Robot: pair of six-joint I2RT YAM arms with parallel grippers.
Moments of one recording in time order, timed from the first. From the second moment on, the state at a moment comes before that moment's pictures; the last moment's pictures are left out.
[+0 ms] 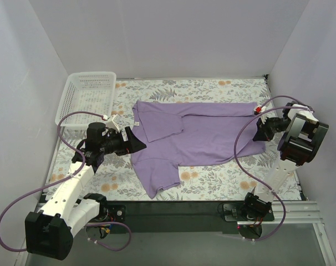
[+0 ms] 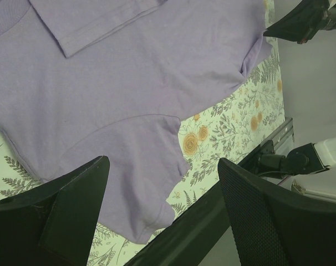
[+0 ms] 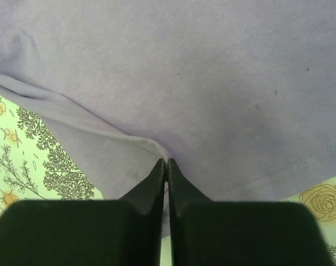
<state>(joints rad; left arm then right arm) -0.20 0.93 0.62 -0.29 0.59 -0.54 -0.46 2.03 1.44 -1.14 -0.73 -1.45</state>
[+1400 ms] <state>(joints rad) -0.77 0.92 0.51 -0.72 0.28 -1.21 -0.46 1.82 1.17 -0.97 -0.78 -1.28</state>
